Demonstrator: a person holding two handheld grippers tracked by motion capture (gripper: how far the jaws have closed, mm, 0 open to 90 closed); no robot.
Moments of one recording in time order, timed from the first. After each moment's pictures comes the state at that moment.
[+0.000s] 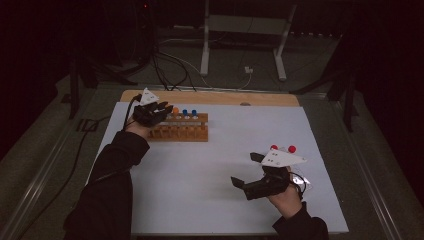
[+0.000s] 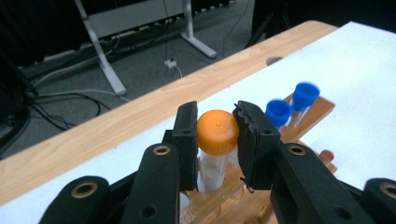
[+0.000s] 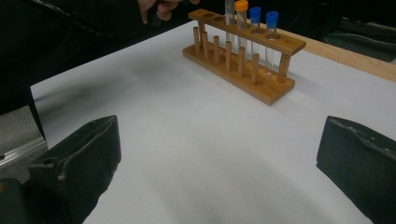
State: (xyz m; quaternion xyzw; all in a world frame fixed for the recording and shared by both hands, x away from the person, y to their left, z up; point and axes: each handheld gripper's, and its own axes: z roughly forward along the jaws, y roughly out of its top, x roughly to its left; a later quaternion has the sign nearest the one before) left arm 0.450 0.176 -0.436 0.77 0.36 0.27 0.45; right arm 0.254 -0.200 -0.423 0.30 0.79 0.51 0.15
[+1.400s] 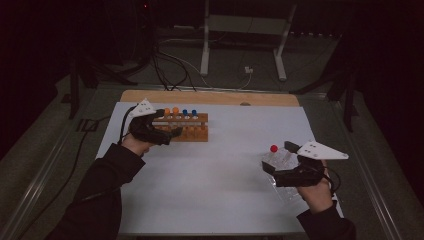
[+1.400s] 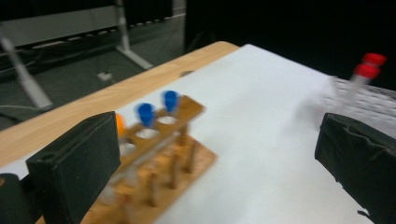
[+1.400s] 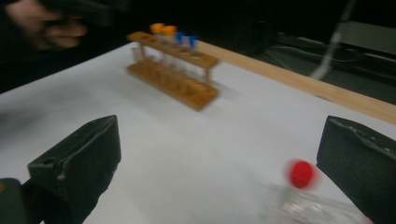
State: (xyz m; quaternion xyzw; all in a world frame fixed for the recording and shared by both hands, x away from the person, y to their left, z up) left arm 0.378 0.169 -0.409 0.78 0.29 0.17 0.53; right arm 0.256 -0.268 -0.395 0.36 0.75 0.50 0.23
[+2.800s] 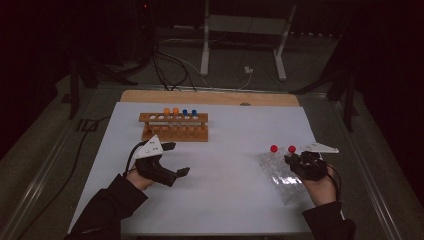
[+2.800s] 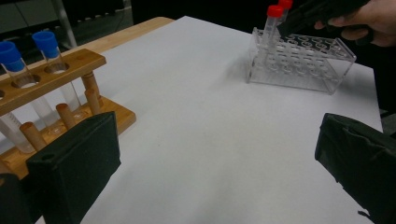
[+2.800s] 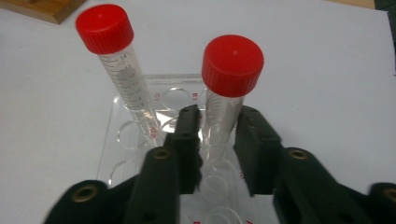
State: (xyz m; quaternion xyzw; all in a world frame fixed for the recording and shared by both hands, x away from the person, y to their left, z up) left arm 0.311 0.152 -0.456 0.81 0.22 0.12 0.53; right arm 0.302 -0.316 -0.464 0.51 0.75 0.34 0.25
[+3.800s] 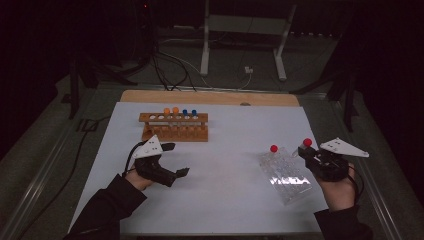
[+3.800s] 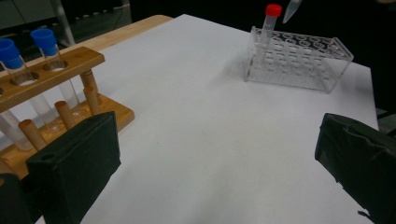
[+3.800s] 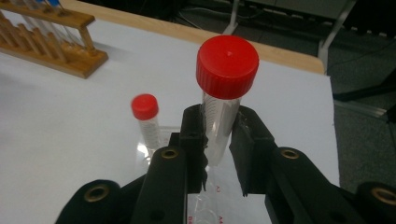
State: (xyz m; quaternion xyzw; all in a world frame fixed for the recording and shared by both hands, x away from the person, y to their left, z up) left arm 0.310 0.153 -0.454 0.81 0.22 0.12 0.53; right arm 0.265 -0.326 -0.404 0.48 0.72 0.39 0.31
